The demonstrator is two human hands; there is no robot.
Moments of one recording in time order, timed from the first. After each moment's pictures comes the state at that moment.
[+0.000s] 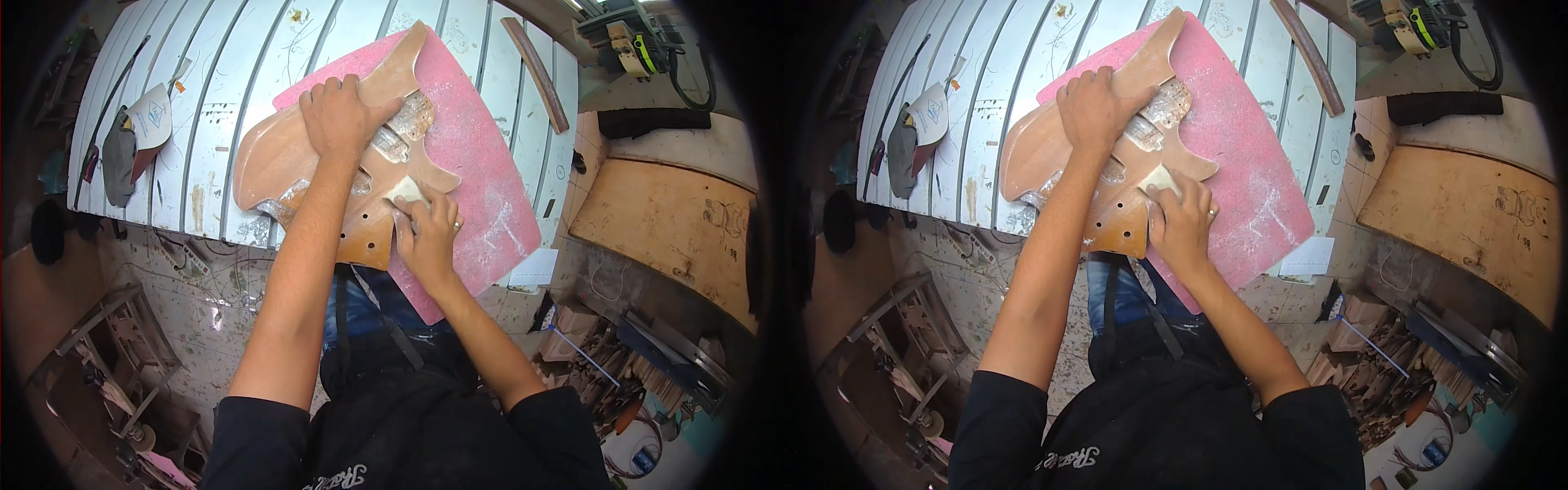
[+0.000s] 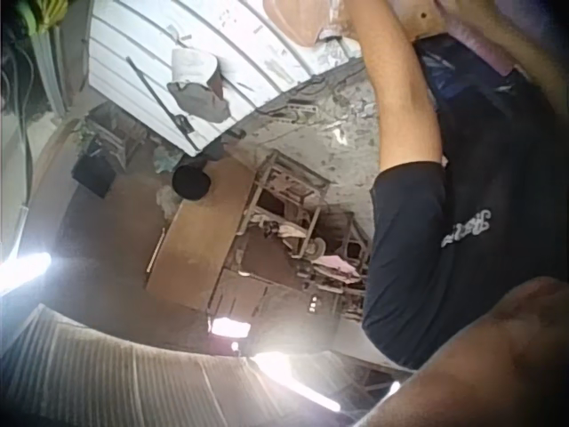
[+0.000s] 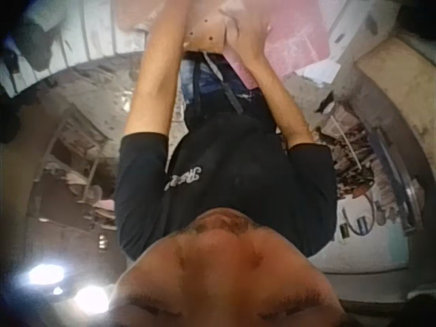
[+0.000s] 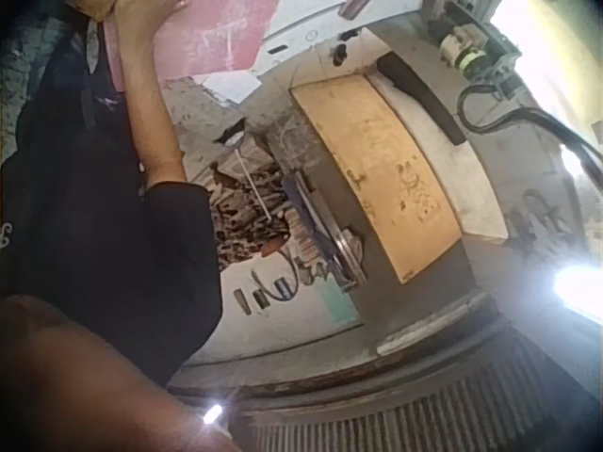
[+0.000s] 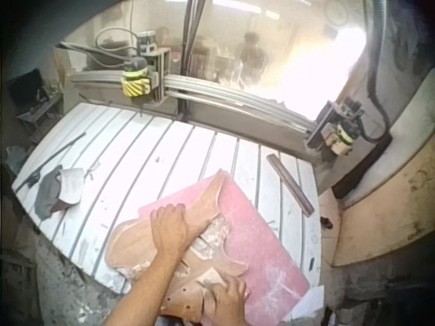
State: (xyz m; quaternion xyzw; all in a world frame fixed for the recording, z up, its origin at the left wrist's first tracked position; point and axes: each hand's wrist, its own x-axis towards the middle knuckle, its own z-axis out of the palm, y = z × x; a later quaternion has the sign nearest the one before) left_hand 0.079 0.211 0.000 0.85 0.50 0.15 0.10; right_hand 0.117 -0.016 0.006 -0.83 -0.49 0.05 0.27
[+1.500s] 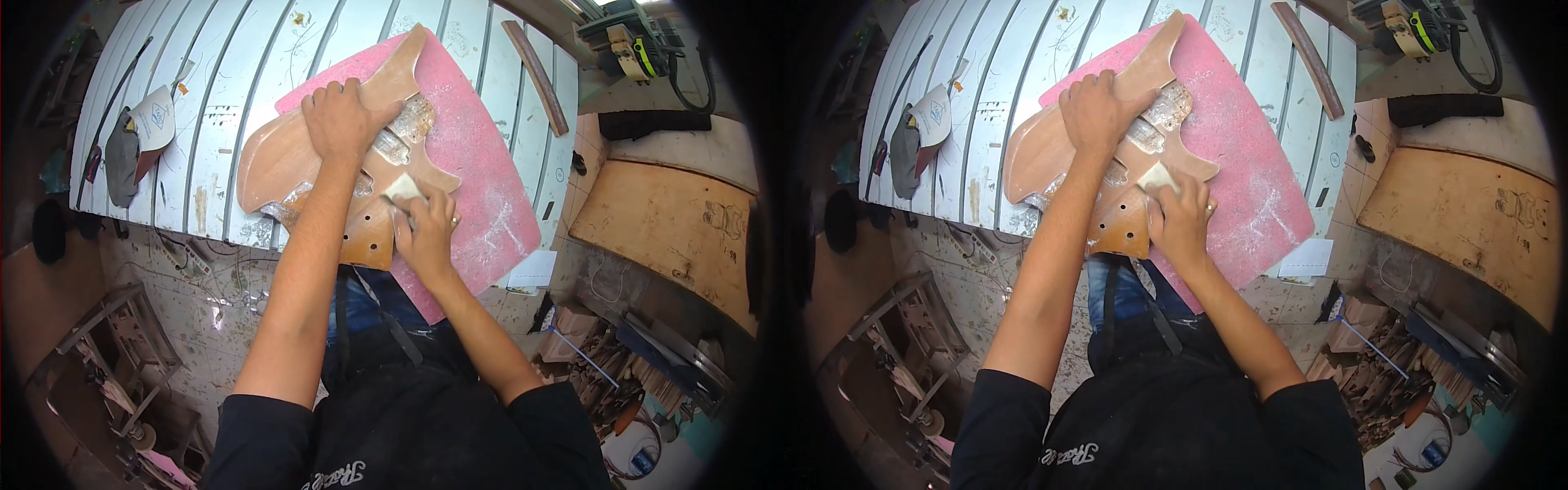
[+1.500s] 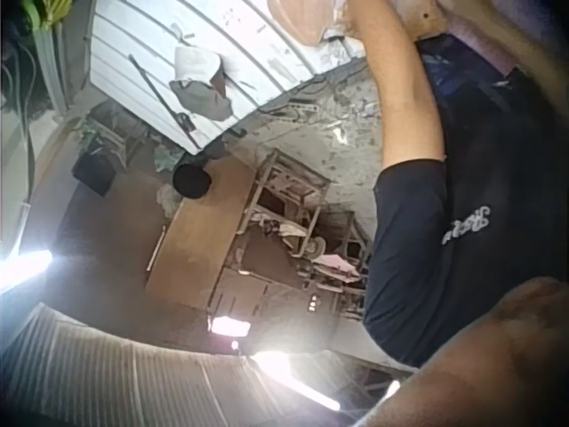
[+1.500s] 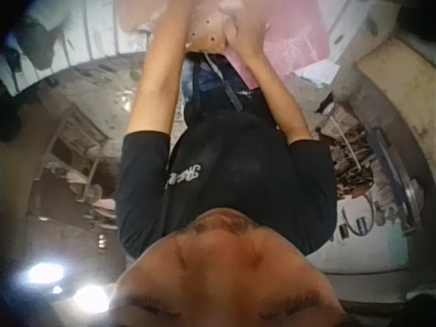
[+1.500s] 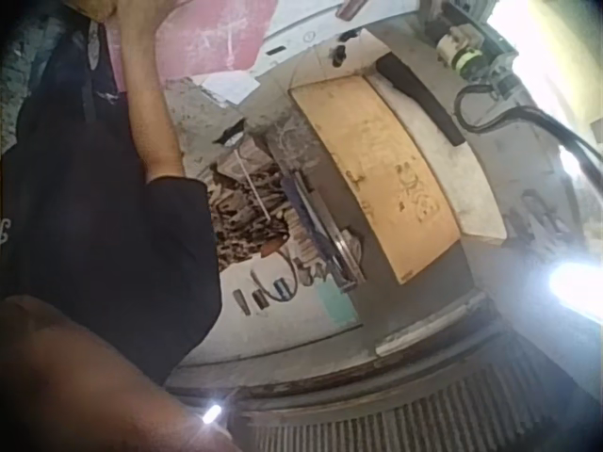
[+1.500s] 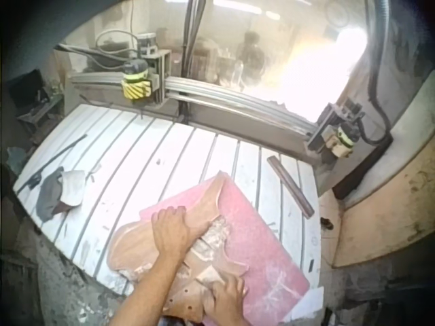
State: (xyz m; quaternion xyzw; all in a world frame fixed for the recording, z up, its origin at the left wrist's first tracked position) left_hand 0.079 0.211 0.005 0.84 0.51 0.13 0.10; right_hand 0.122 -0.005 0.006 -0.81 -0.50 0.04 0.30
